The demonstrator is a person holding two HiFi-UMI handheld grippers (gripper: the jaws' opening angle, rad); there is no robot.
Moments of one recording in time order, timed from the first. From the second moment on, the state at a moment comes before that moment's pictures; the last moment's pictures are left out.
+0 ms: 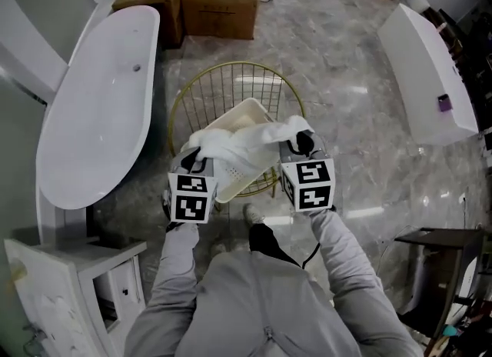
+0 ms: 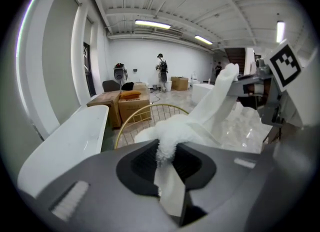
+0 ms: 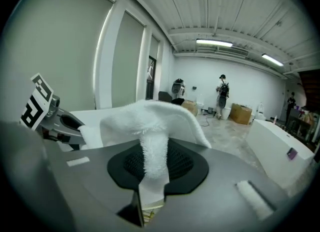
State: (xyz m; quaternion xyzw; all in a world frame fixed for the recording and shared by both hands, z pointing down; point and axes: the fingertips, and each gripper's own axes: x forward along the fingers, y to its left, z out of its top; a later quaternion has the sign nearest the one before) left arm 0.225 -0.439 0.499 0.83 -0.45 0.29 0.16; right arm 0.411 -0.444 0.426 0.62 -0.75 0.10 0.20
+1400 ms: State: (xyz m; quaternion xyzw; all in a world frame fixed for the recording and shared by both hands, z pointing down) left arm 0.199 -0.492 0.593 0.74 -0.54 0.30 0.28; right arm 0.391 -0.547 0.588 0.44 -0.80 0.22 0.34
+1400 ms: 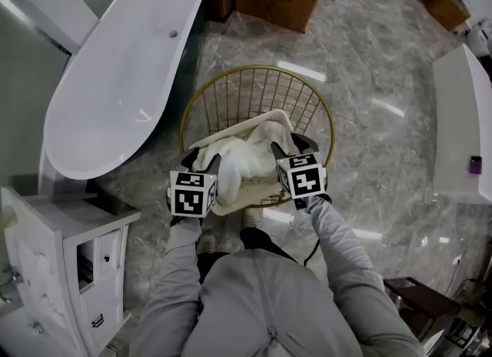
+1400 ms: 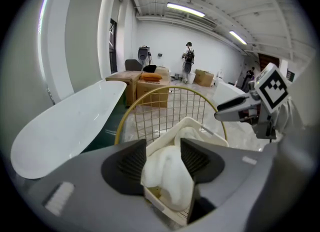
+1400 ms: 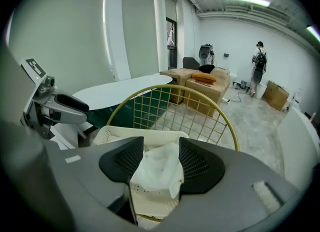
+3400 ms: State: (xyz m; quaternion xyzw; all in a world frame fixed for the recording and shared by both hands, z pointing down) left arm -0.182 0.377 0.345 0.18 -0.97 0.09 0.15; right arm -0.189 0.053 0.336 -0.08 -0.99 0.02 0.09
